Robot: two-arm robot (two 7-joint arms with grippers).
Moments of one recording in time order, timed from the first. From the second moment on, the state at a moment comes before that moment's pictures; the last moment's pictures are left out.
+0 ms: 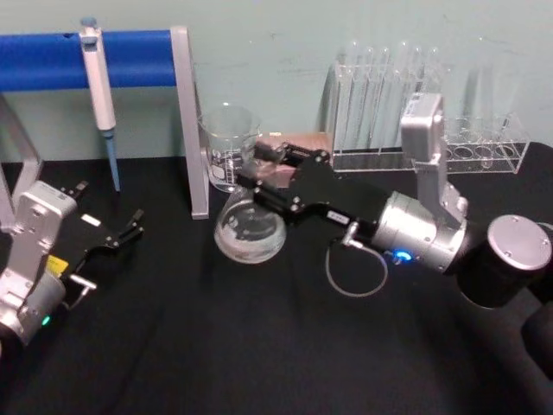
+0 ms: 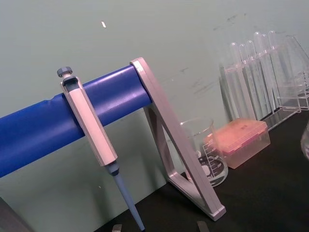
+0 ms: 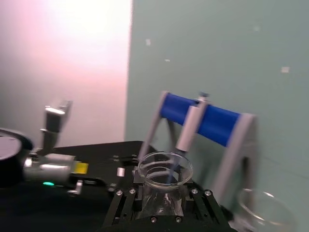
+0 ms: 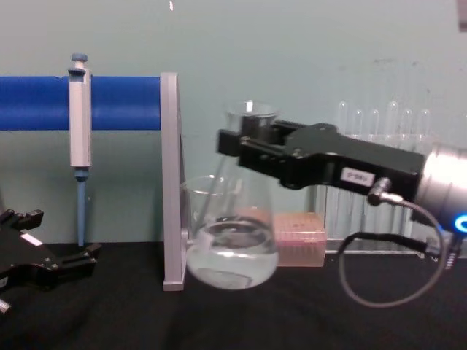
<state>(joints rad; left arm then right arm) -0.20 0.60 0.45 -1.41 -0.25 -0.12 0.03 0.45 0.36 -0.53 -1.36 0.51 -0.16 0.71</state>
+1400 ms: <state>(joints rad) -0.20 0.60 0.45 -1.41 -0.25 -0.12 0.03 0.26 0.44 -0.37 -1.56 0.41 -0.18 0.38</state>
